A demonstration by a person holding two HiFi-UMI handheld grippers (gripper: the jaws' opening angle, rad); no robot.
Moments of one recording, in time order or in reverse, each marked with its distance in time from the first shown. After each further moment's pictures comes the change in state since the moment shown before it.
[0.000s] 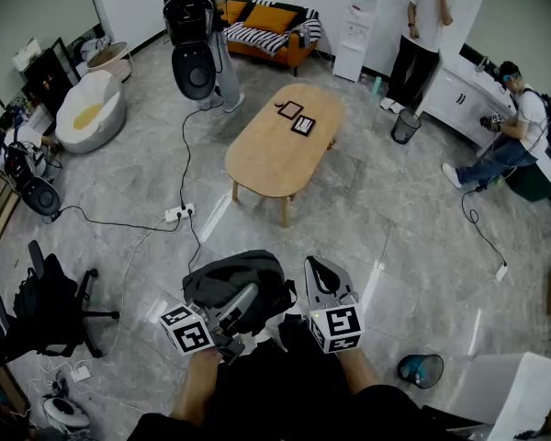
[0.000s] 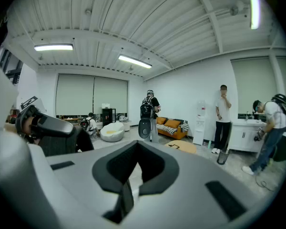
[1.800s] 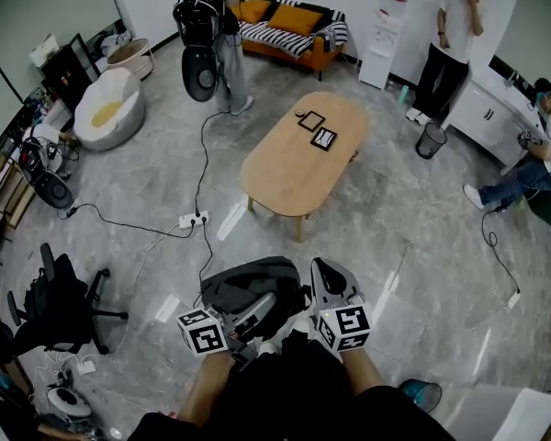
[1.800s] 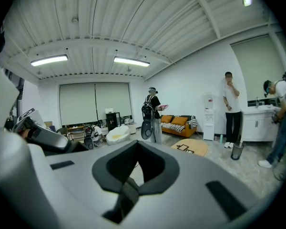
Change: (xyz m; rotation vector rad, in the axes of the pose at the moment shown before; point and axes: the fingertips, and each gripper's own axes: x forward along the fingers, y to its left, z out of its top) left arm 0.085 0.037 0.025 -0.081 0.021 0.024; right arm 0.089 -0.064 0.019 0.105 -0.013 0.107
